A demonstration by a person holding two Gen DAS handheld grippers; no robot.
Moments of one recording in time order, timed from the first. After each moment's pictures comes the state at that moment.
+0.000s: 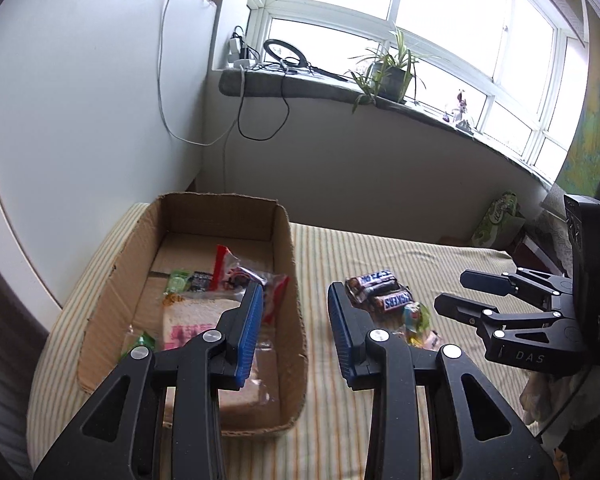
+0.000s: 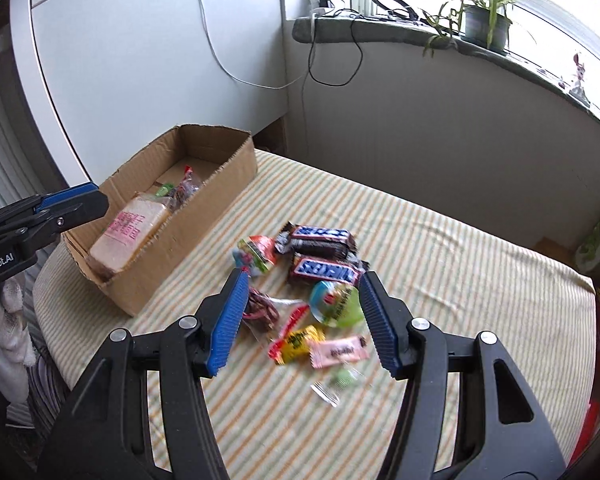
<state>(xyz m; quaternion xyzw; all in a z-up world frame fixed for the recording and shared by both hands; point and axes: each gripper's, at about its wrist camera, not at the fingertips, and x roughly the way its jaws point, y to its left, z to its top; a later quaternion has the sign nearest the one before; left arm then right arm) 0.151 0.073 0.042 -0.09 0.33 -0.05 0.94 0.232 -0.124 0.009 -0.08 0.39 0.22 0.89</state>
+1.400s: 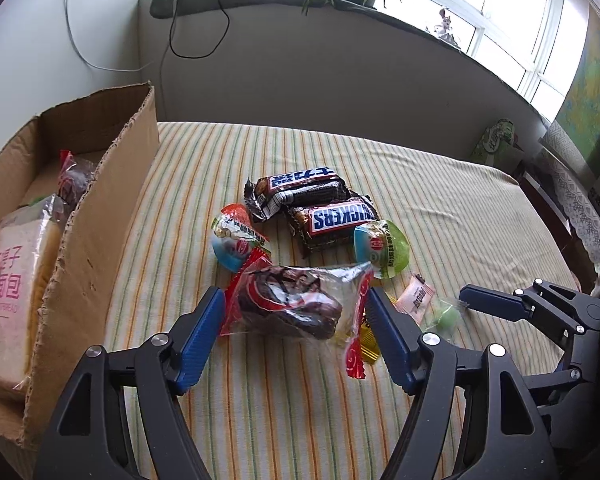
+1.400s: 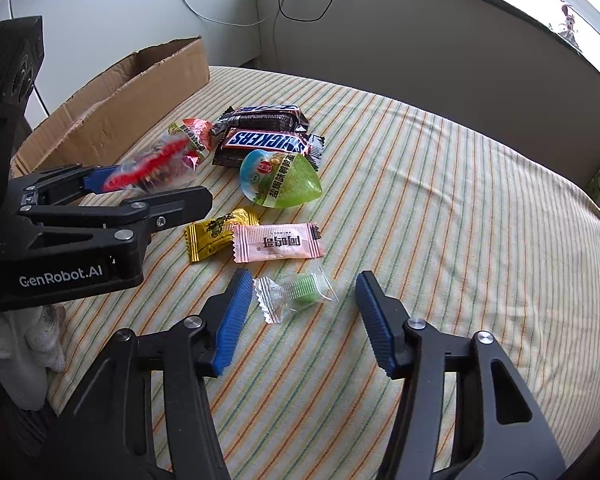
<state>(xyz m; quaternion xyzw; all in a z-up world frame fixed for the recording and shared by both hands) 0.207 -0.029 -0.052 -0.06 0.43 -0.08 0.90 0.237 -0.147 -0.076 -0.10 0.45 0.20 0.87</state>
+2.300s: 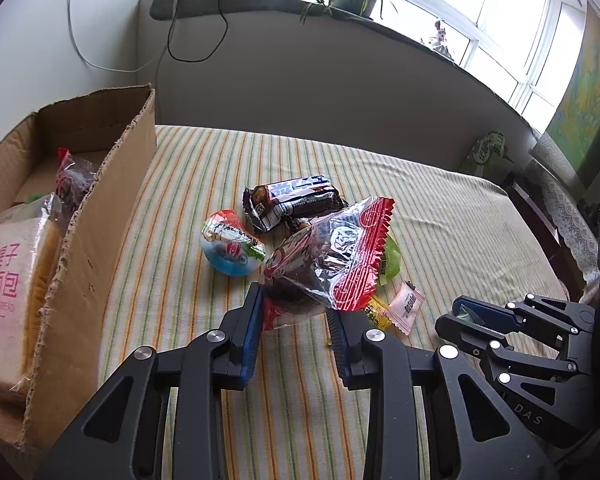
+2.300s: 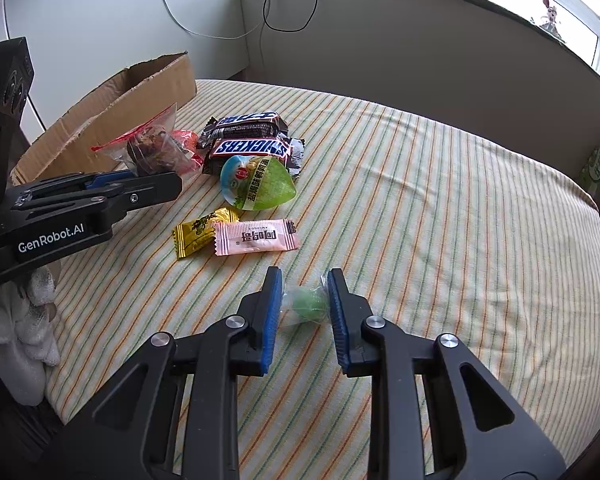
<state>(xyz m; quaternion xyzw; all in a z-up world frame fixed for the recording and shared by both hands) 0.202 -0.020 -0.048 -0.08 0.41 -0.10 0.90 0.225 -0.170 -0.070 -0.08 0.43 0.19 0.88</state>
